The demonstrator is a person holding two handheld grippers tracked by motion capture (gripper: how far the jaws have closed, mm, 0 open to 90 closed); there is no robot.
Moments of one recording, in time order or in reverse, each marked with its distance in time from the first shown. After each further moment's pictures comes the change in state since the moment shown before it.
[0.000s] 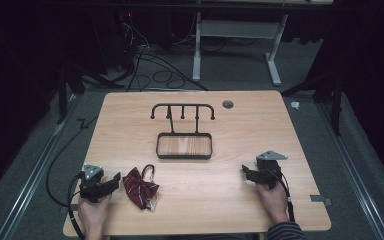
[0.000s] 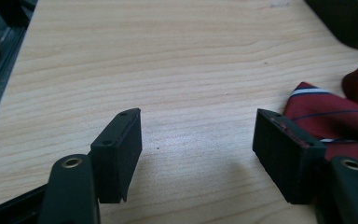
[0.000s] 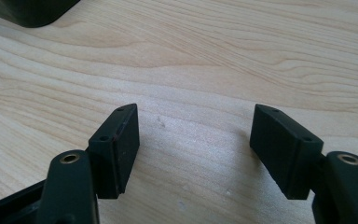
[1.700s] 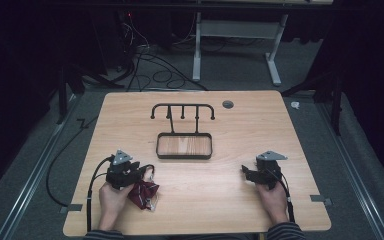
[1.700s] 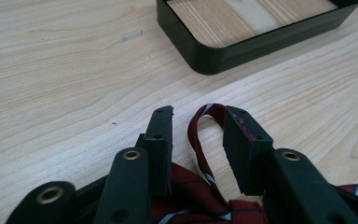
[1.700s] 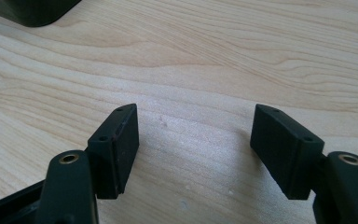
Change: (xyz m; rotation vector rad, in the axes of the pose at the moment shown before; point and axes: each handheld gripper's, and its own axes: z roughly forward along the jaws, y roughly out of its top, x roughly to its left) left arm -0.062 0.046 0.028 0.083 -0.293 0.206; right arm 0.001 0.000 0.000 0.000 0.003 -0.001
